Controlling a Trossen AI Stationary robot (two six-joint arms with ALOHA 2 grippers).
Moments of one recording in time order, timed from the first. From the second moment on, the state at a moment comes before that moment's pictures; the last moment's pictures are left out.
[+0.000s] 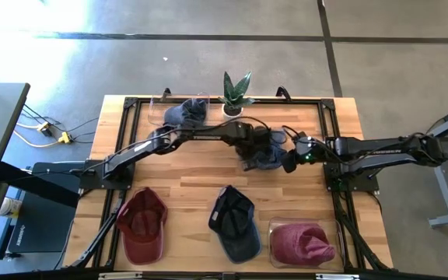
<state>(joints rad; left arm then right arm) 0.16 2.48 2.25 -1.04 -0.11 -0.10 -0.09 0.86 0.48 -0.48 0.20 0.90</state>
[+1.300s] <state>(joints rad) 0.05 2.28 2.28 -1.17 -0.11 -0.07 -0.18 0.85 0.69 -0.73 -0.08 0.59</state>
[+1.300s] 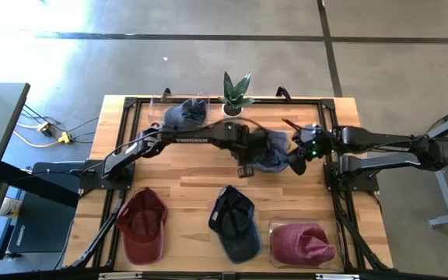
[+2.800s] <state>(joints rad) -0.02 1.05 0.86 -0.70 -0.23 -0.53 -0.08 1.49 0.99 -0.33 0.10 0.40</state>
